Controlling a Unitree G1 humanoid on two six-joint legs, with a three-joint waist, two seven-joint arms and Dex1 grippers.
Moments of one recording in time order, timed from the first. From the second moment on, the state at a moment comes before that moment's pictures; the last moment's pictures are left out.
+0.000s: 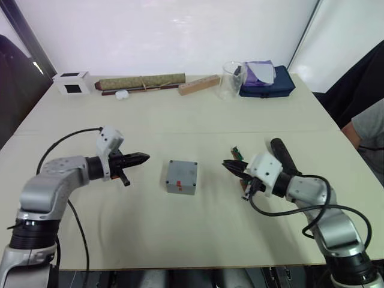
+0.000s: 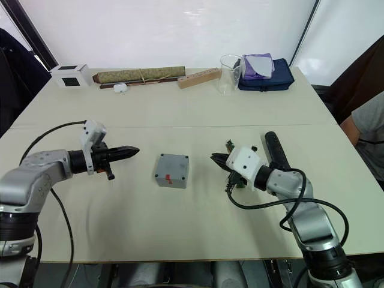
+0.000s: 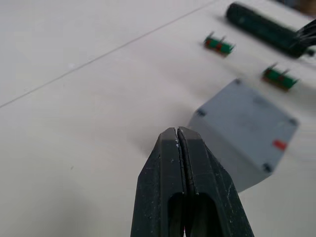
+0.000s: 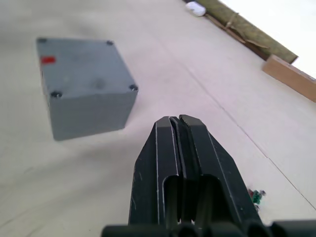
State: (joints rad) left arm -0.40 0.73 0.12 -0.16 -0.54 0.77 -0.99; right arm -0.10 -0.53 -0.05 -0.53 0.22 0.43 0.73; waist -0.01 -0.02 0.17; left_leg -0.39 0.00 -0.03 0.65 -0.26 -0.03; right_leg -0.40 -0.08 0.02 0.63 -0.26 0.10
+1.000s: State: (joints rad) left arm -0.48 0.74 -0.07 -0.36 -0.58 0.77 -1.04; right arm 0.20 -0.47 -0.12 -0.52 0.27 0.48 0.50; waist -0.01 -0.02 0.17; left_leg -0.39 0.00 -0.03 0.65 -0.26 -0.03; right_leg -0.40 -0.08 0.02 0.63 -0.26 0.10
